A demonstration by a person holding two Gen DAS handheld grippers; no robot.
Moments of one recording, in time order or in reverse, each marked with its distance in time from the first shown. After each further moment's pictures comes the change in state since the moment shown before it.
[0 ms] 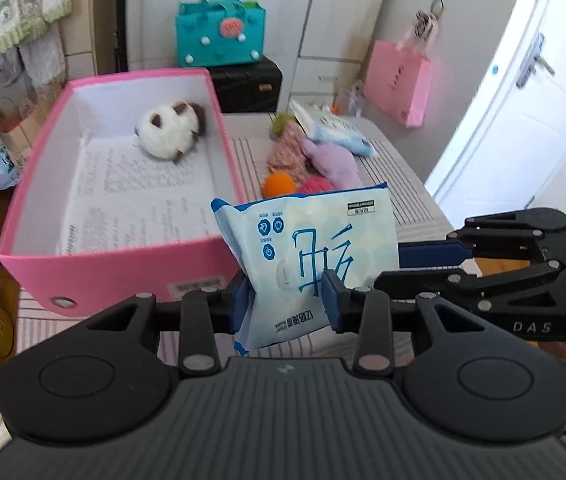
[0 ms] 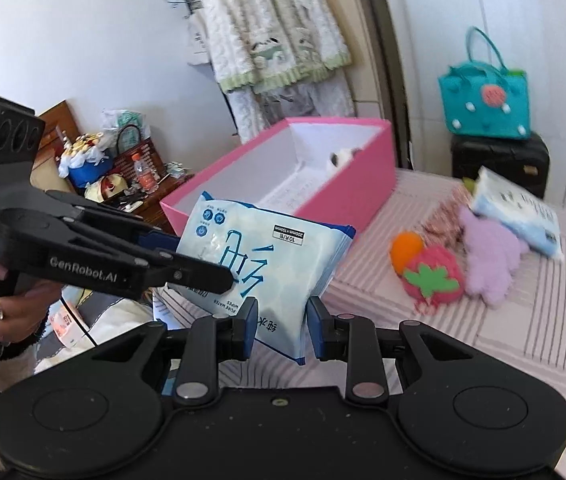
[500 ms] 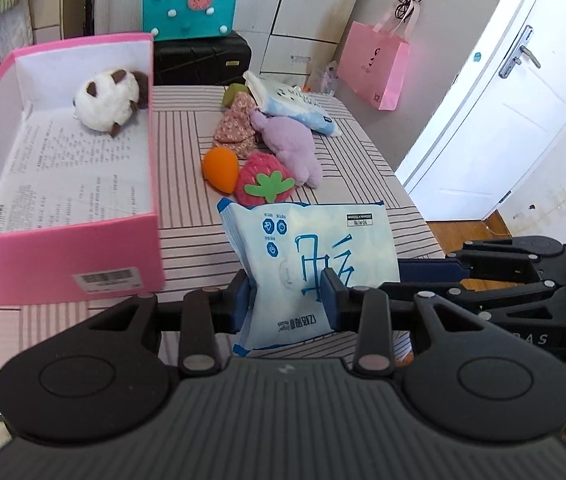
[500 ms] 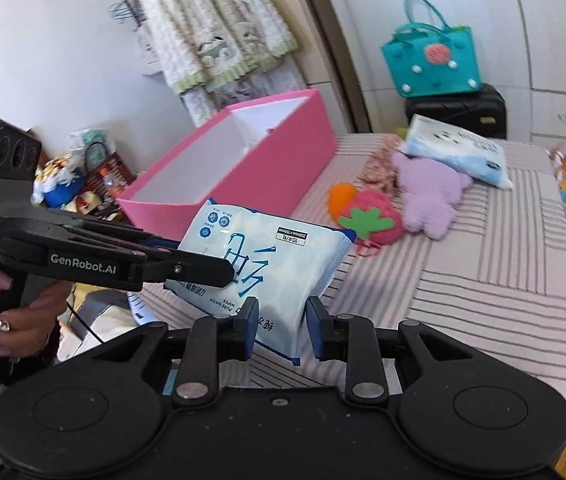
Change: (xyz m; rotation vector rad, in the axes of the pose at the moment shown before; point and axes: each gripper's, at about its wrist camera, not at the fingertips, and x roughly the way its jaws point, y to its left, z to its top) left arm 0.044 -0.035 -0.004 -0.022 0.067 -0.094; right arm -0.023 -0.046 -0.042 0.163 0.014 -0.039
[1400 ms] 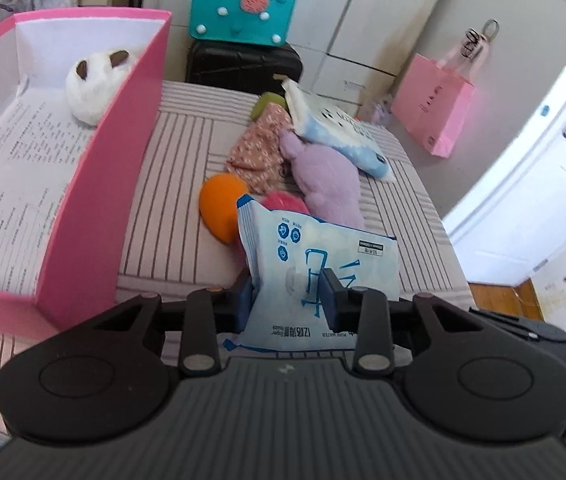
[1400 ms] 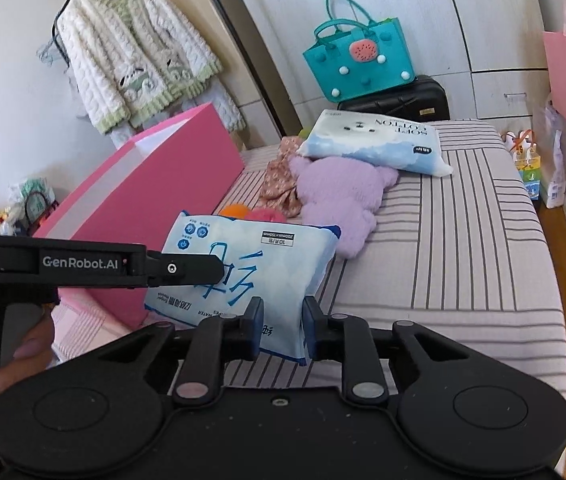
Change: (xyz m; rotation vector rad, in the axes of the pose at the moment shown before) left arm 0.097 -0.002 0.030 -0.177 -0.068 0.094; right arm 0.055 -0.081 0.002 0.147 -0.078 -0.131
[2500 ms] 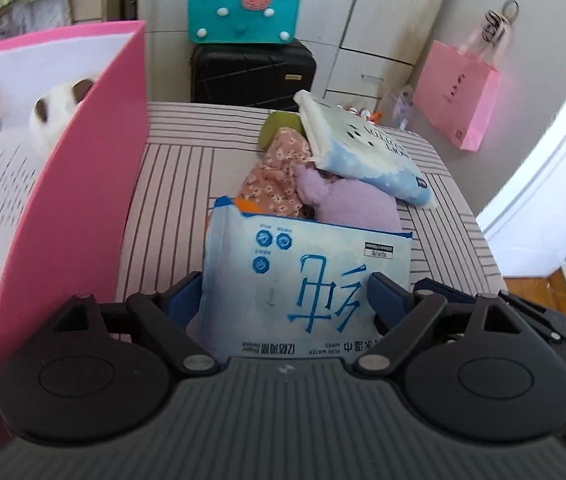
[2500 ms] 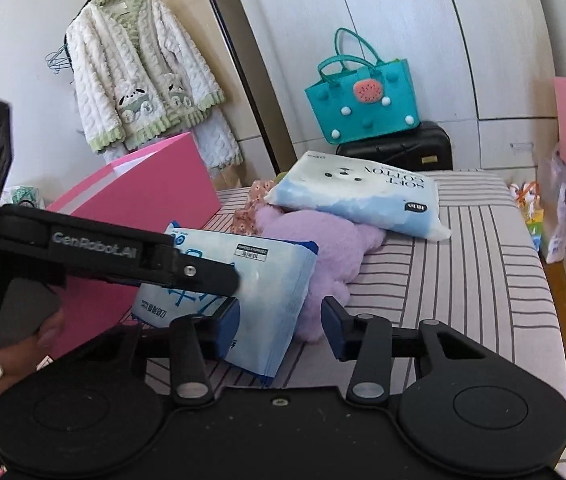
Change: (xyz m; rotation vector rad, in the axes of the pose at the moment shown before) left arm 0.058 -0.002 0.043 0.041 0.002 0.089; right arm 0.043 -0.029 0.023 -0.078 -0.133 -0.017
